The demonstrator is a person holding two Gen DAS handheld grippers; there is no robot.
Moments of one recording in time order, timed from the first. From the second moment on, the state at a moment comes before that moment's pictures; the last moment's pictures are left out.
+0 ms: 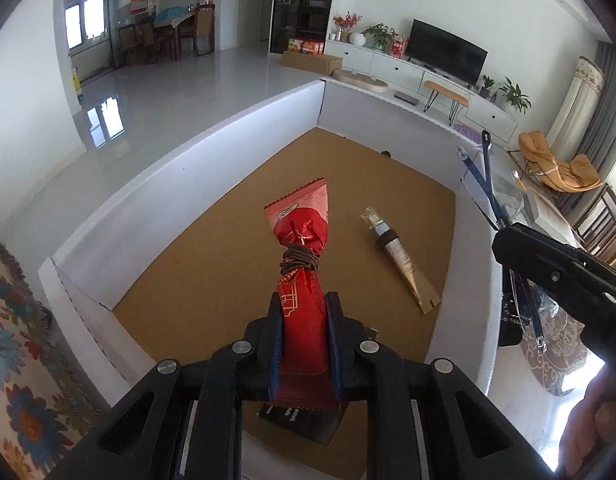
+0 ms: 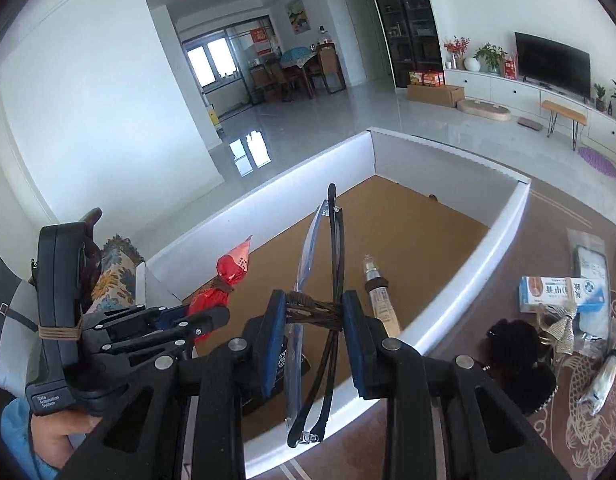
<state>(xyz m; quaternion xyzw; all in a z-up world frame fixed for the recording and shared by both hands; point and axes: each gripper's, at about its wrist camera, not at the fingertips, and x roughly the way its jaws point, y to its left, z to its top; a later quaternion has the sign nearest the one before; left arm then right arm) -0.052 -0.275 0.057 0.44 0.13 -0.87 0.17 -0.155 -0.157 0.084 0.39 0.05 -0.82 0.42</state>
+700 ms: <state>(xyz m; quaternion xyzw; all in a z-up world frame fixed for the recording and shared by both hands) 0.009 -0.056 0.038 0.39 0.13 -0.91 -0.05 -0.112 0.132 -0.003 0.41 0.07 -0.90 0.16</state>
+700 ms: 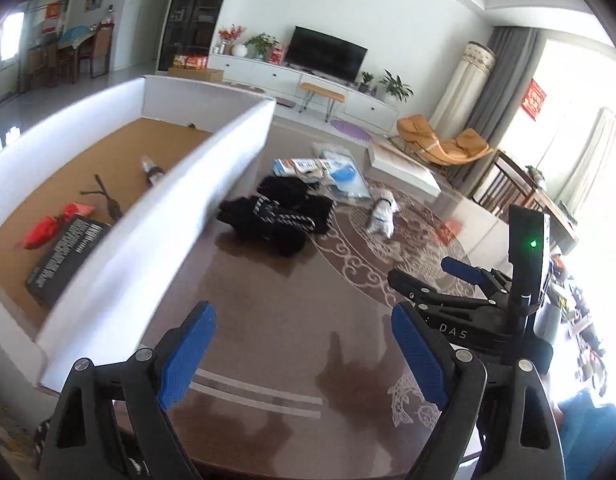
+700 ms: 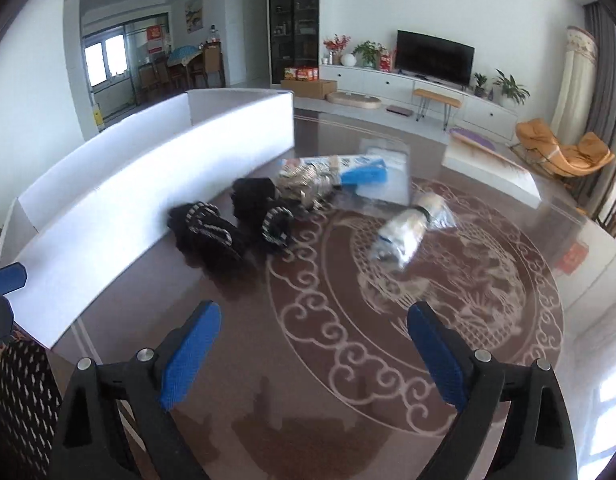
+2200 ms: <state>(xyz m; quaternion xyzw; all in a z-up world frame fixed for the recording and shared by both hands) -0.018 -0.023 -0.043 0.45 0.00 -0.89 0.00 -0.089 0.185 -0.045 0.46 0.04 -0.89 0.07</state>
